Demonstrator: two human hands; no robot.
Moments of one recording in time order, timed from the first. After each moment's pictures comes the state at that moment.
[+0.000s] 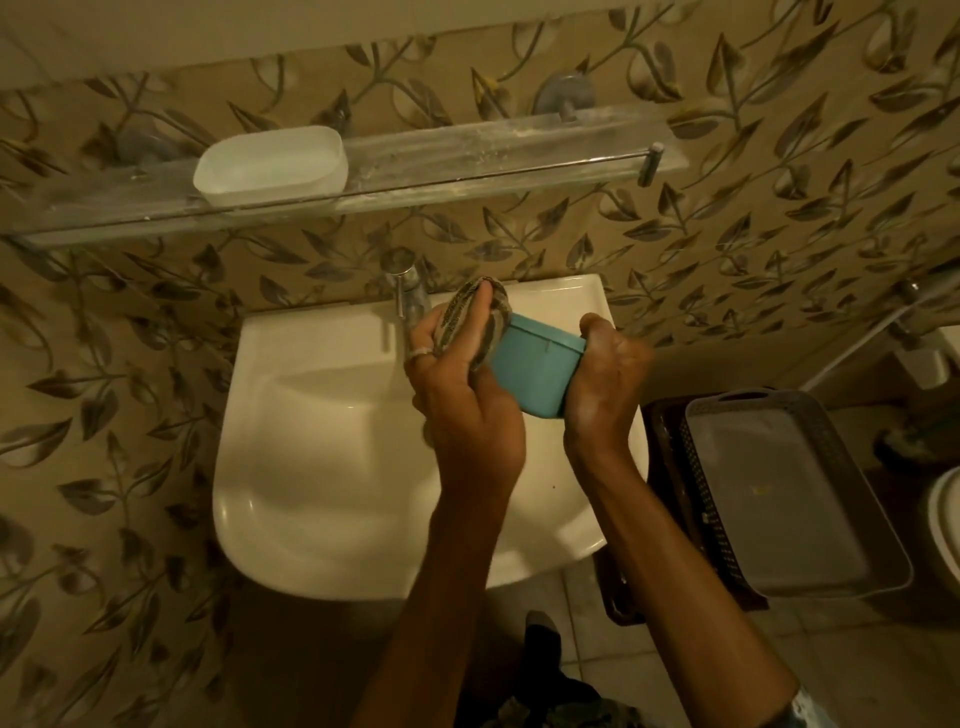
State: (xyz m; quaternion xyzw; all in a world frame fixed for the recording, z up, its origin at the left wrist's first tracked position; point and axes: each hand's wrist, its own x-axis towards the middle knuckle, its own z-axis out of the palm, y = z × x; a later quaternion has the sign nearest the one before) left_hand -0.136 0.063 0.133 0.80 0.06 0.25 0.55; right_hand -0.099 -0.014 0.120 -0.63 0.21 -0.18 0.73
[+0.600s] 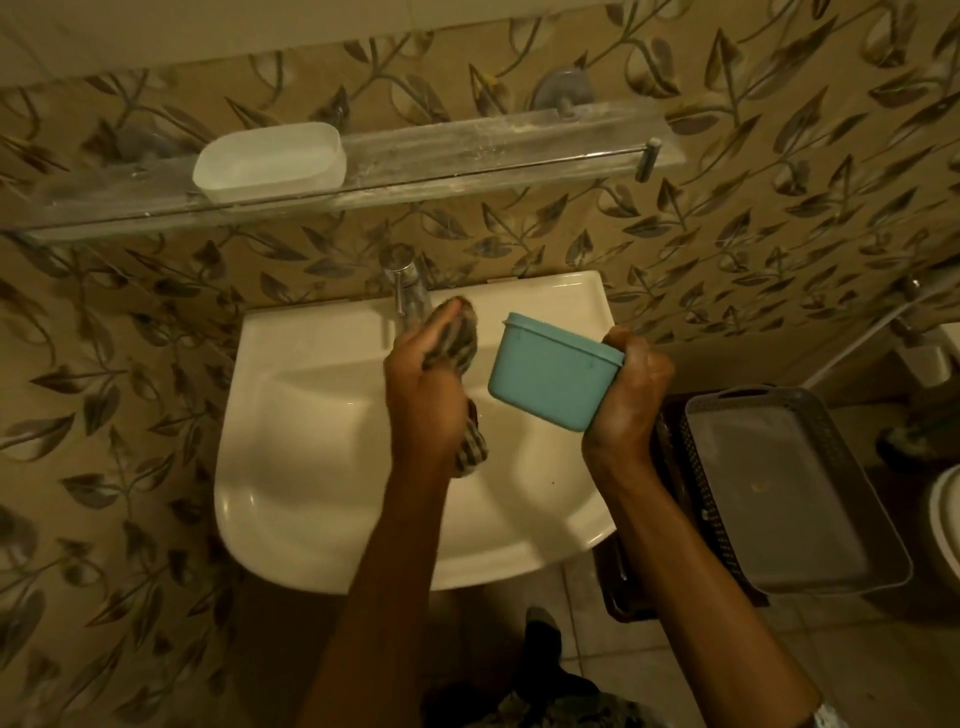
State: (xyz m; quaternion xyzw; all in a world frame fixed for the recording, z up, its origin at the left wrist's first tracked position) left_hand -0.118 0.095 0.137 0.73 0.16 0.10 0.66; right_hand -0.109 -0.034 0.106 -0.57 0.21 -0.16 0.78
